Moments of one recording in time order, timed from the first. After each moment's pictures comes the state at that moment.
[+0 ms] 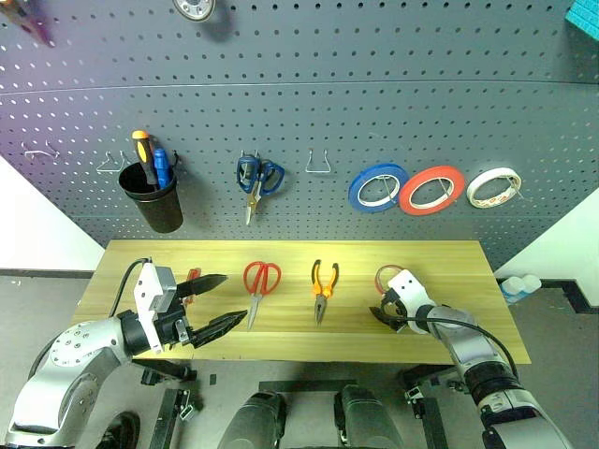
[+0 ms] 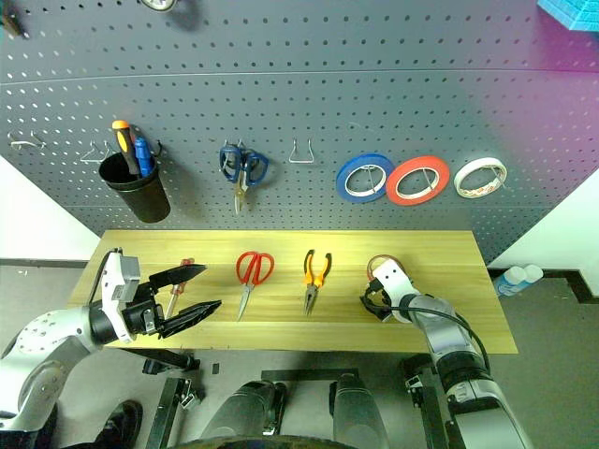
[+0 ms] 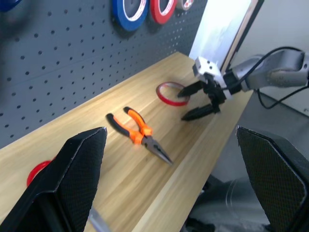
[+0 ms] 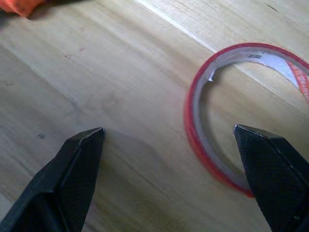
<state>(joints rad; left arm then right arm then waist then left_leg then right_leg) 0.19 0.66 0.19 -0.38 -0.65 0.34 -0.97 -0.30 -0.43 0.10 0.62 -0.08 0.12 0.60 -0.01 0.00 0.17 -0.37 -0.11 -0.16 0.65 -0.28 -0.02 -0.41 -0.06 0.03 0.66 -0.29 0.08</state>
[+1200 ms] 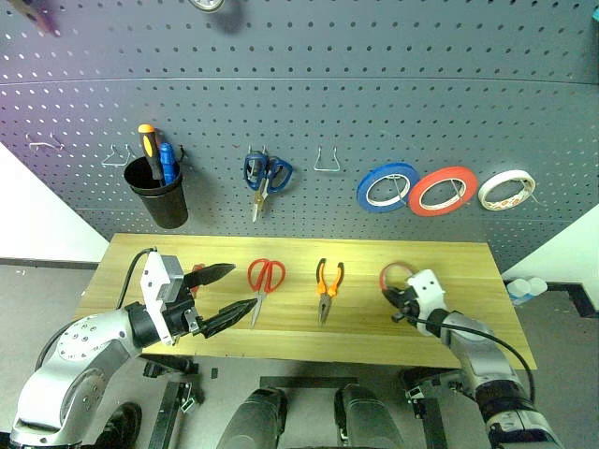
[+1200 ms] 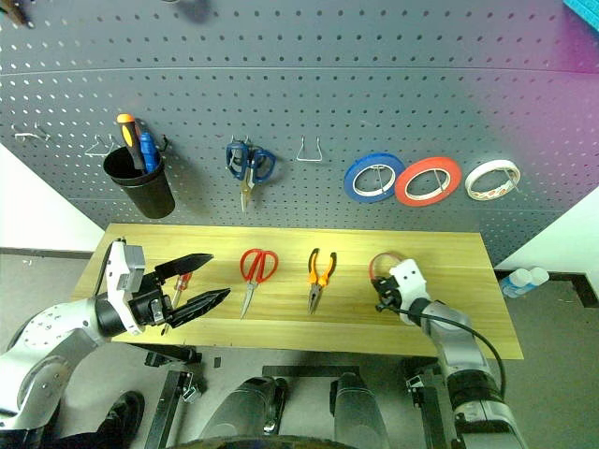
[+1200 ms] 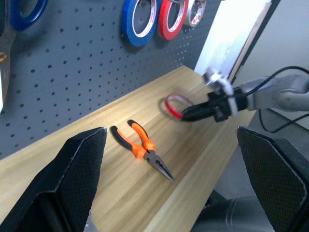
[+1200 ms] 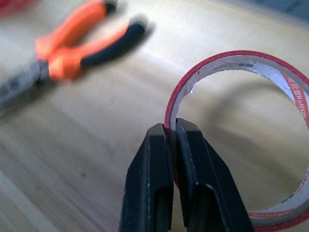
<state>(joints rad) 0.15 0.63 0.19 -0.45 -0.69 0.42 -0.90 -0.16 -0.41 -0.08 0.53 0.16 -0.08 0.70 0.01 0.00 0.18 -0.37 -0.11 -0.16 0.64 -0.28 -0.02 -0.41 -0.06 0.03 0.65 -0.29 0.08</state>
